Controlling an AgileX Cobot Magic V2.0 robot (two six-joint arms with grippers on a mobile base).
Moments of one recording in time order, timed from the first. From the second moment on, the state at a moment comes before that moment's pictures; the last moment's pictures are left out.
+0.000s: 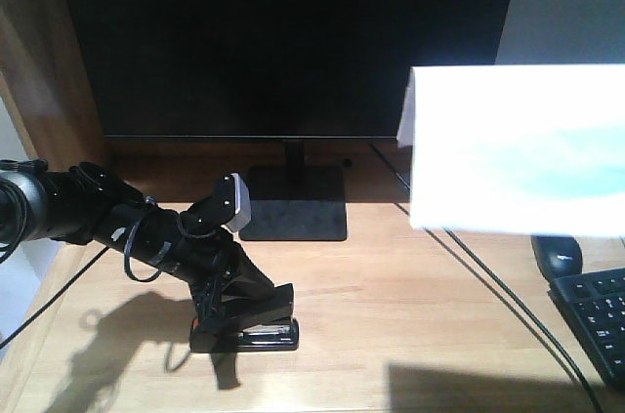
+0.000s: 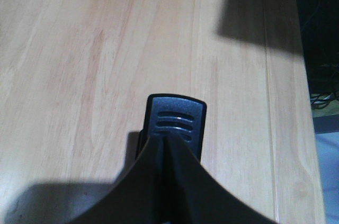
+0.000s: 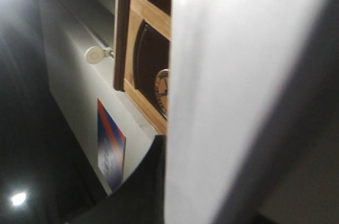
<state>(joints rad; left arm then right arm) -0.22 2.03 -1.25 -1.11 0.96 1.85 0.12 0.62 -0.28 -0.24 -1.11 1.46</state>
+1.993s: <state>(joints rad) -0.22 2.03 -1.25 -1.11 0.96 1.85 -0.10 1.65 -0.74 -1.79 -1.17 2.00</state>
